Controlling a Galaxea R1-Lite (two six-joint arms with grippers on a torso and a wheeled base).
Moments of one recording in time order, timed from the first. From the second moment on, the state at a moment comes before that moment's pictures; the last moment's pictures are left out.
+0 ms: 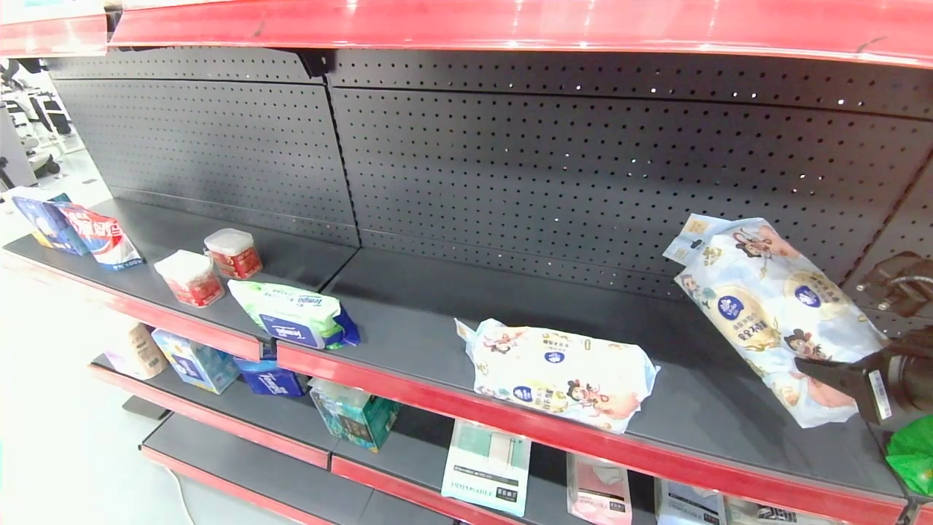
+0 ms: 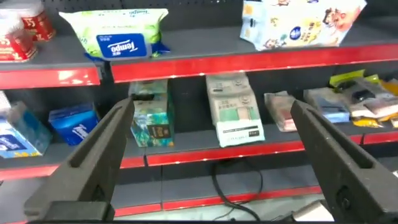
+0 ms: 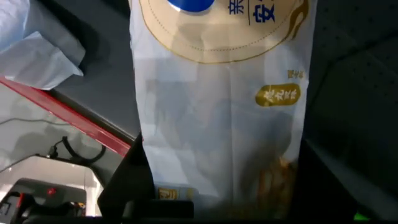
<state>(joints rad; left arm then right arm) -0.30 0.02 -0.11 0.18 -0.11 0.03 -0.11 1.29 -0.59 -0.10 0.10 -0.42</state>
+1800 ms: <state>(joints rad) 0.00 0.01 0.00 0.00 -0.03 -0.01 -0.14 1.47 -0.65 -0.11 0.22 -0.57</state>
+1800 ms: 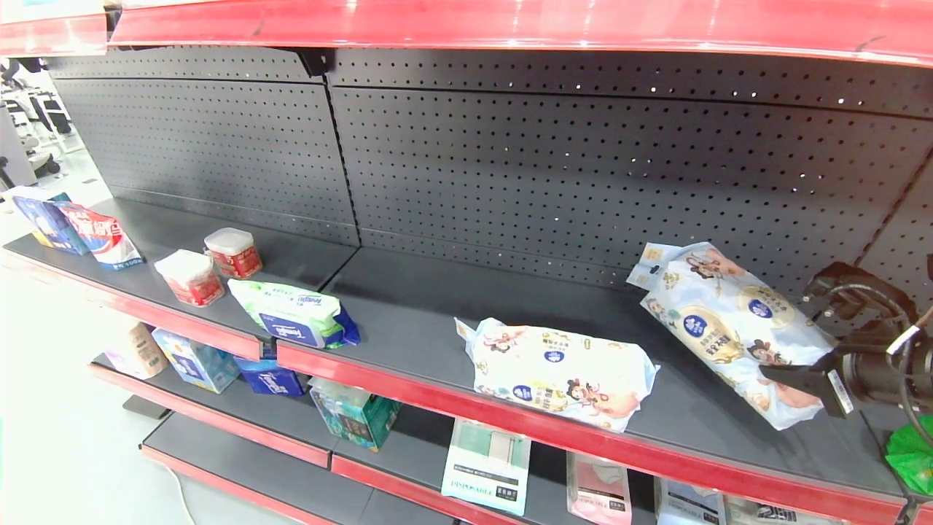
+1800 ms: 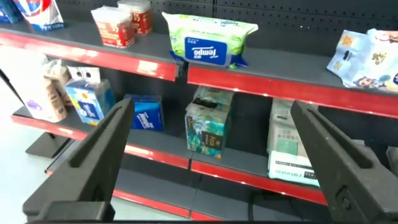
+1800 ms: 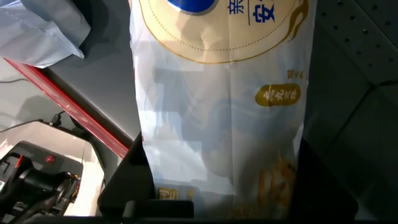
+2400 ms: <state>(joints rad) 0.00 0.00 0.00 0.00 -0.03 -0.01 -0.14 1.70 -0.84 -0.20 0.39 -0.80</state>
